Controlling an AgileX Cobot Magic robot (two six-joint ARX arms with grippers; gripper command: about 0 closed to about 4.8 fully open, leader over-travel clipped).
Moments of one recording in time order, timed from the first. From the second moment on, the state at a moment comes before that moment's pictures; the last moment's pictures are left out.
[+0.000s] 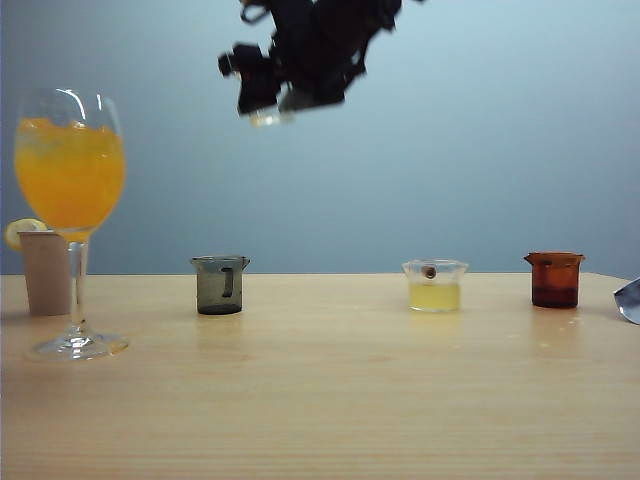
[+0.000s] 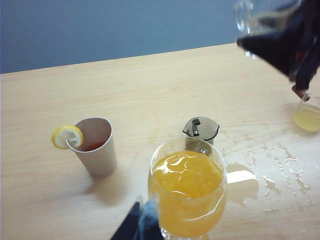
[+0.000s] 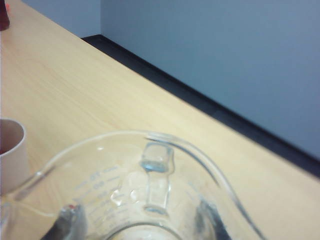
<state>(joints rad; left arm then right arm) -0.34 0.55 0.79 -0.52 -0.14 0.03 0.67 1.91 1.55 0.16 0.03 -0.16</state>
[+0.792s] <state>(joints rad) -0.34 0.55 0.79 -0.52 -0.14 0.03 0.65 2.01 1.06 0.79 0.33 0.18</state>
